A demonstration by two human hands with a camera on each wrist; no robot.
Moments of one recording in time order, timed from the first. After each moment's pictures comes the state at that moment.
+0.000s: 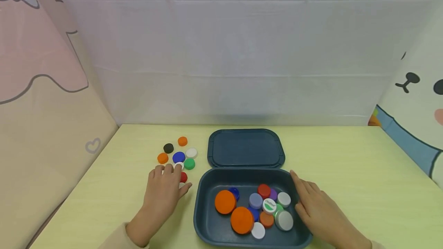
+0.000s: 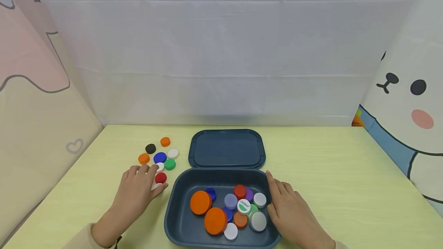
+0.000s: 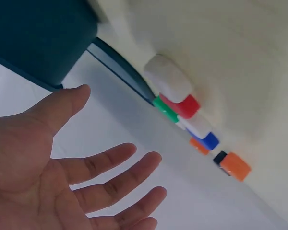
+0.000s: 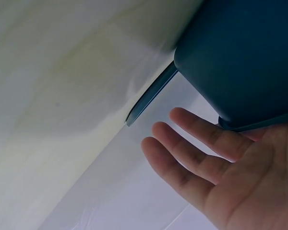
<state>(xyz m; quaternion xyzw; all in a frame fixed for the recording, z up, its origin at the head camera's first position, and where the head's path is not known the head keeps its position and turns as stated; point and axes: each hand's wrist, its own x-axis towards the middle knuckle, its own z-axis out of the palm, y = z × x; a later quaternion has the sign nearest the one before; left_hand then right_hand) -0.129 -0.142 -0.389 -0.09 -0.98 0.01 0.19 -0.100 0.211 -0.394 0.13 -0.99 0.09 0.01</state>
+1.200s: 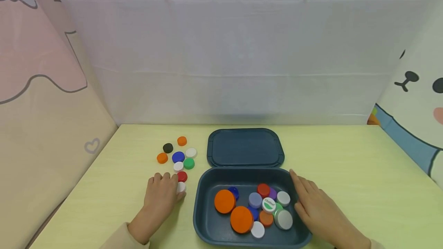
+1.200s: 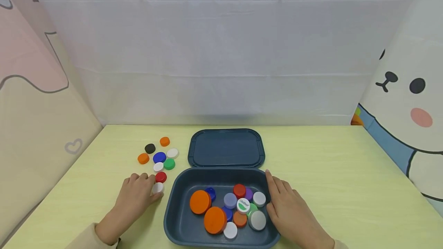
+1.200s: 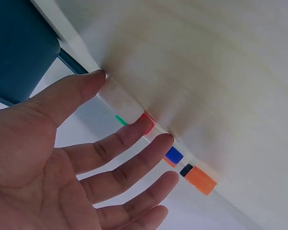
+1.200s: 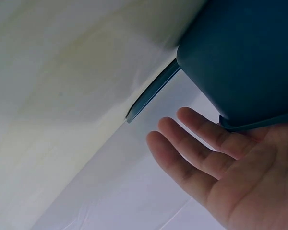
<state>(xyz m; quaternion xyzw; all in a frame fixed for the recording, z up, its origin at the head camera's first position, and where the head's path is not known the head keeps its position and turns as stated) -0.134 -0.151 -0.408 -0.06 -0.99 0.03 0.08 -0.099 0.209 -0.393 0.14 -0.99 0.08 0.03</state>
